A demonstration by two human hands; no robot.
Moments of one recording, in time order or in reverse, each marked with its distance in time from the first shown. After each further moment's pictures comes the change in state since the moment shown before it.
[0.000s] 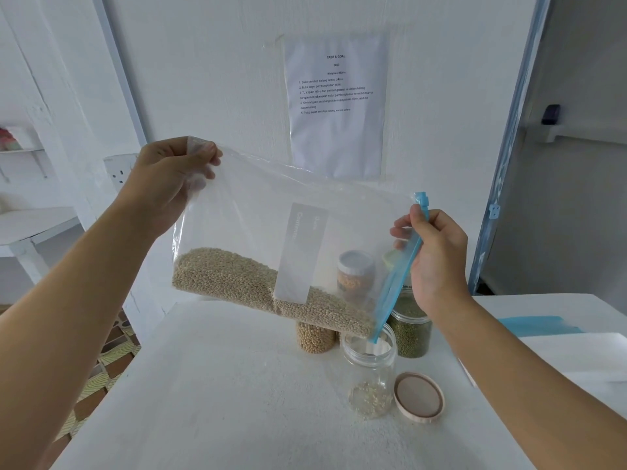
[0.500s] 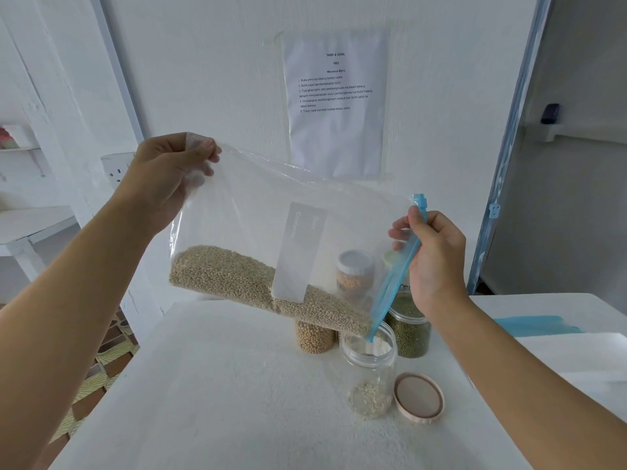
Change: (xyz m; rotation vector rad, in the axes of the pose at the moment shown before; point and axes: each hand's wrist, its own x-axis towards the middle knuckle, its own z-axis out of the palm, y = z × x) left_hand 0.004 0.000 -0.001 0.003 0.006 0.004; right_hand 0.000 0.004 0.000 -0.003 0.000 -0.003
